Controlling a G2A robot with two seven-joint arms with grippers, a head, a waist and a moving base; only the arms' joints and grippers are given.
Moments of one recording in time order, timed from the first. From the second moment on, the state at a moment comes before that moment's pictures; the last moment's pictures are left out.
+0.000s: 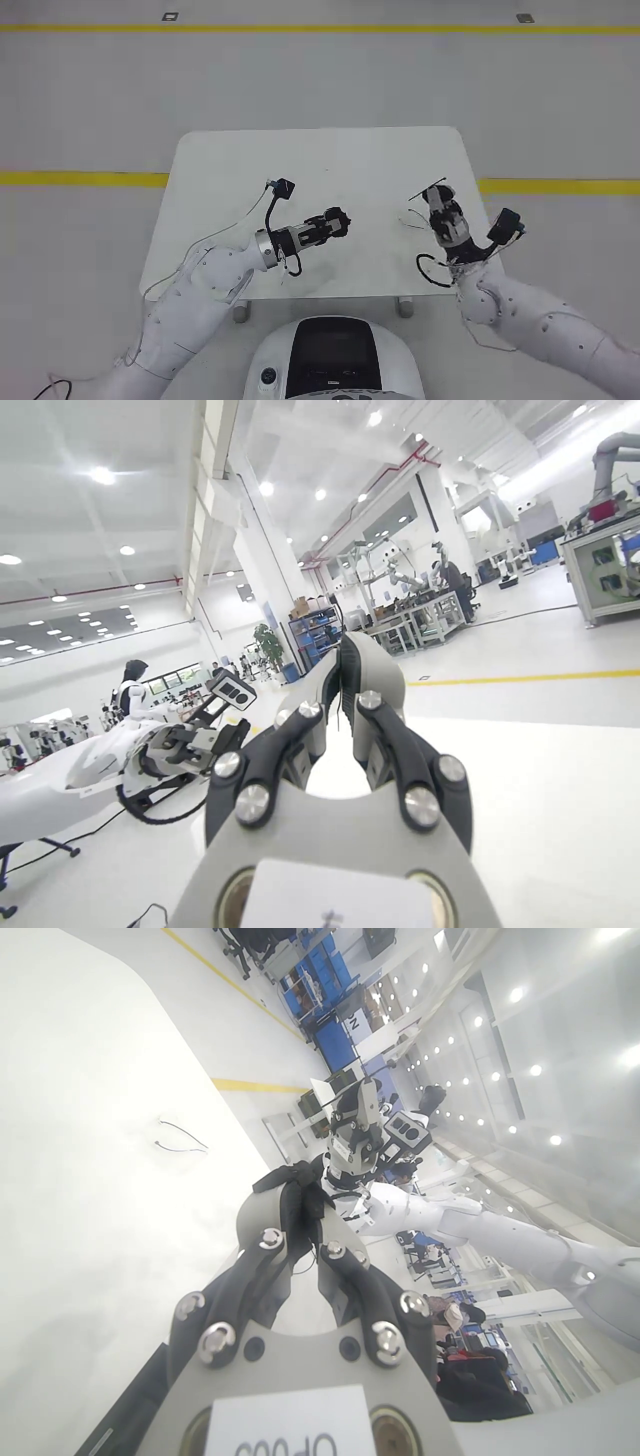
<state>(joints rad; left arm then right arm) 1.33 -1.15 -1.06 -1.66 0.04 -0.34 -0.60 -1.02 -0.70 0.31 -1.45 -0.45 -0.34 -1.16</state>
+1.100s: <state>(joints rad) 1.33 -1.15 -1.06 -1.66 0.04 -0.34 -0.60 -1.10 -0.90 0.29 -1.37 -0.61 -0.34 -1.39</state>
